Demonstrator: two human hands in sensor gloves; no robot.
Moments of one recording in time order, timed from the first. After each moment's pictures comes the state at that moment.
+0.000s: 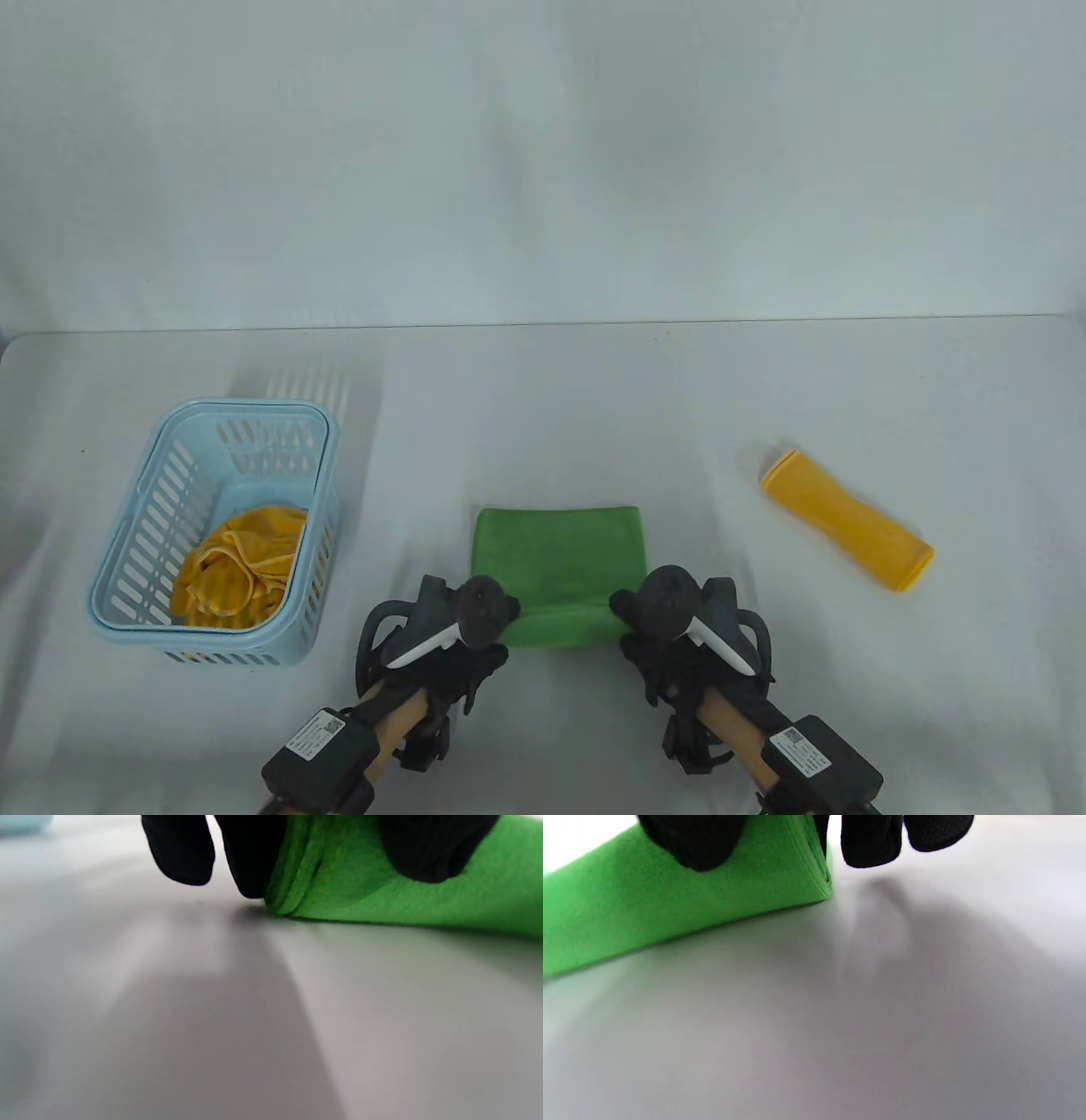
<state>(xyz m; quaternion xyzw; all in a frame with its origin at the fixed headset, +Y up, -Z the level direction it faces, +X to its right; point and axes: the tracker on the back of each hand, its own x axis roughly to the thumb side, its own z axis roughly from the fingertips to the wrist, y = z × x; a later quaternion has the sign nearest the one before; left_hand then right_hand) -0.139 -0.753 -0.323 -0.21 -0.12 0.10 0.97 0.131 -0.745 -0.312 0.01 0.17 0.97 0.20</state>
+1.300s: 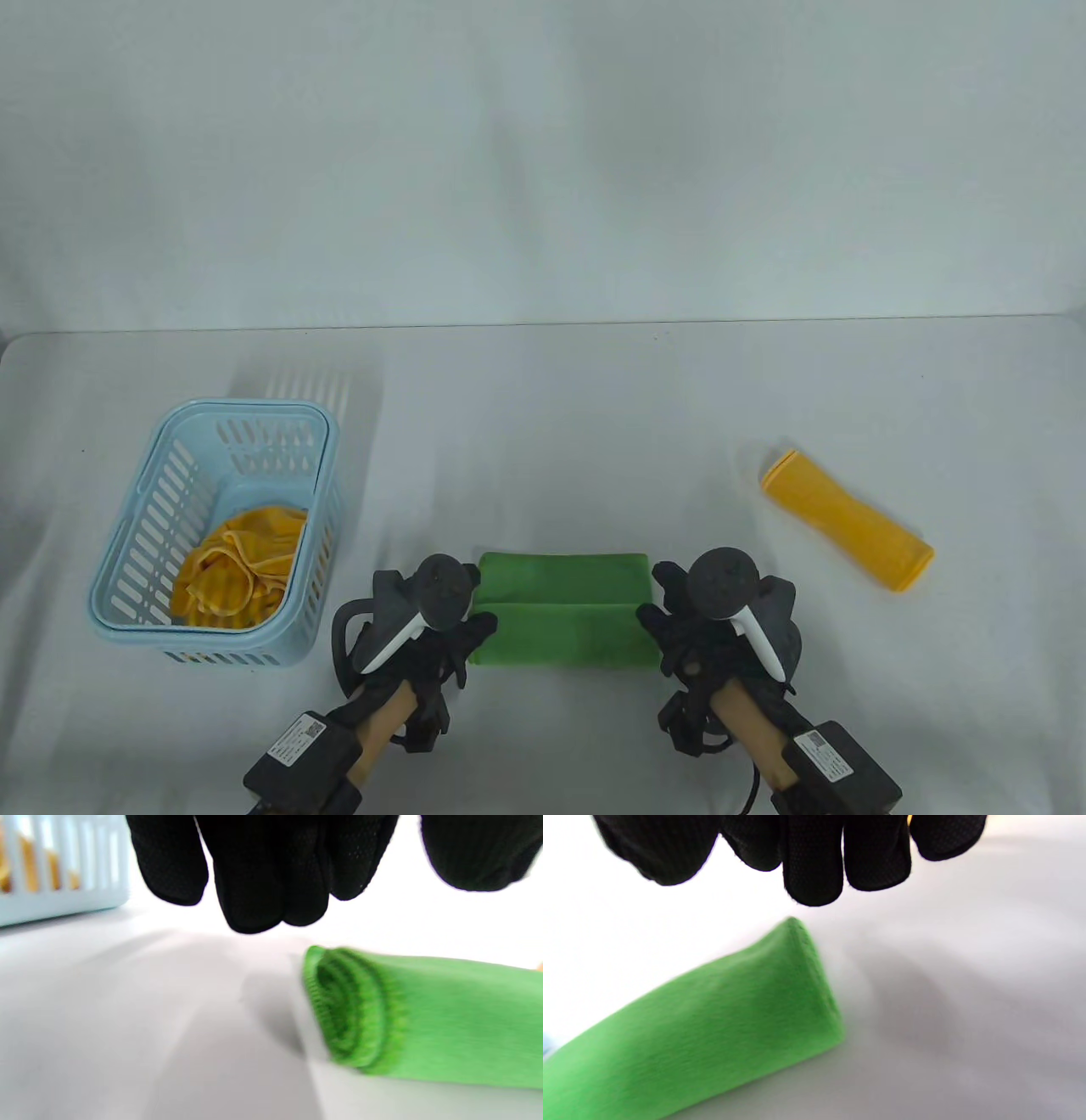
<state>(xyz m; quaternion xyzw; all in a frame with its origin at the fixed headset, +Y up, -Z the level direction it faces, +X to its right) -0.152 -0.723 -0.318 -0.08 -0.07 0.09 0.99 0.151 -0.721 -0.307 -0.06 0.09 0.96 0.26</state>
